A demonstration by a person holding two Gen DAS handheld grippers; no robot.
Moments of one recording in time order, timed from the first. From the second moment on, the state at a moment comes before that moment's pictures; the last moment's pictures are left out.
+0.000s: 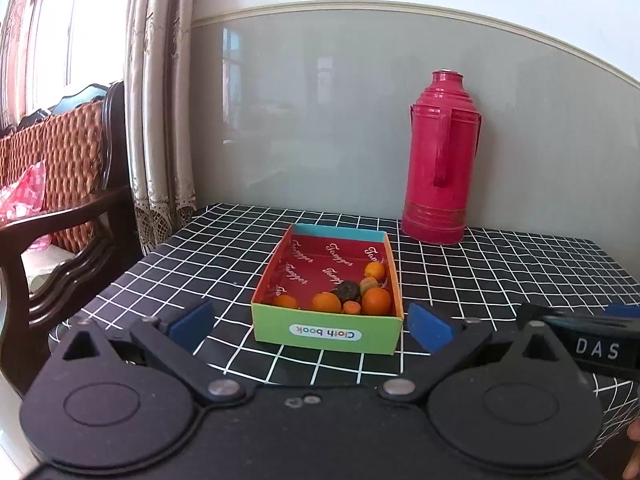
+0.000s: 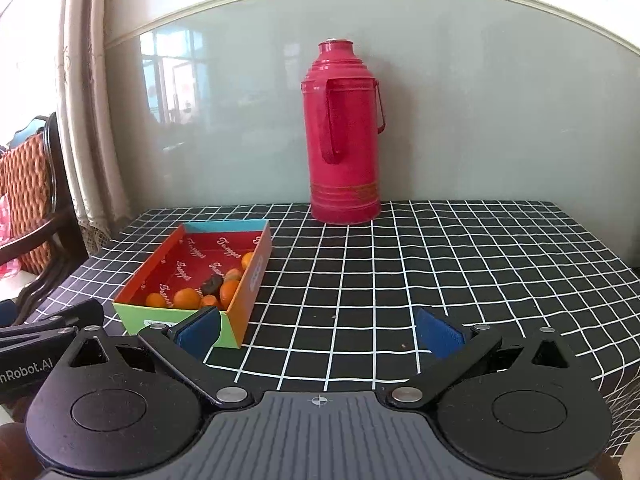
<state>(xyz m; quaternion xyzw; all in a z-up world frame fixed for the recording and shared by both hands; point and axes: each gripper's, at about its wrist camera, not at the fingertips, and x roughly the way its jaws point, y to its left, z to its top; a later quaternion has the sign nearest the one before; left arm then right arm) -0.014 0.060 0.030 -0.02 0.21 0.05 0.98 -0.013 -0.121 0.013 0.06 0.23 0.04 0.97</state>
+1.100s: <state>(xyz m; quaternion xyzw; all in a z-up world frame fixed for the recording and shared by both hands) -0.007 0.057 0.026 -0.01 0.21 0.03 0.98 -0.013 -0.117 0.011 0.05 0.22 0.02 0.97</state>
